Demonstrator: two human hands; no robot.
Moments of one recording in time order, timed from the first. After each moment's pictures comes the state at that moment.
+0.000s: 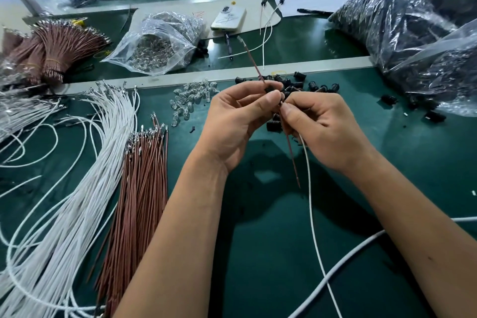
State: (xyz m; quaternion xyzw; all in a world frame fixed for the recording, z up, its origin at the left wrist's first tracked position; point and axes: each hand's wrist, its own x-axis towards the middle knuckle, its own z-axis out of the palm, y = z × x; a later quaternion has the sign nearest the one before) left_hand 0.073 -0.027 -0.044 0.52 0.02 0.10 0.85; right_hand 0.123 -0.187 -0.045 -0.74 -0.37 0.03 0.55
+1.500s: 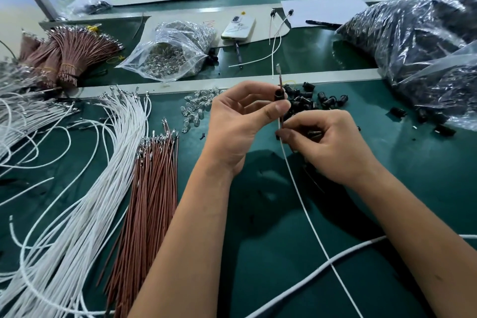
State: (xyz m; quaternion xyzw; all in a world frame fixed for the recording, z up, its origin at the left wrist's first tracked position) left_hand 0.070 -0.019 -0.039 0.56 -0.01 0.21 0.80; right_hand 0.129 -0.185 -0.059 -0.78 -0.37 0.00 0.51
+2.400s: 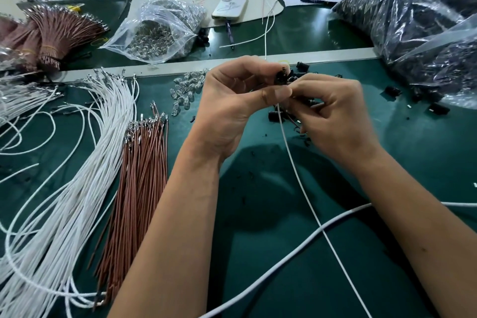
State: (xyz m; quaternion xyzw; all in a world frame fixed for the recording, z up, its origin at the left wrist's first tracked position) left_hand 0.067 -0.024 -0.034 0.55 -0.12 0.16 0.81; right_hand 0.128 -0.189 -0.050 -0.77 -0.40 -0.11 0.49
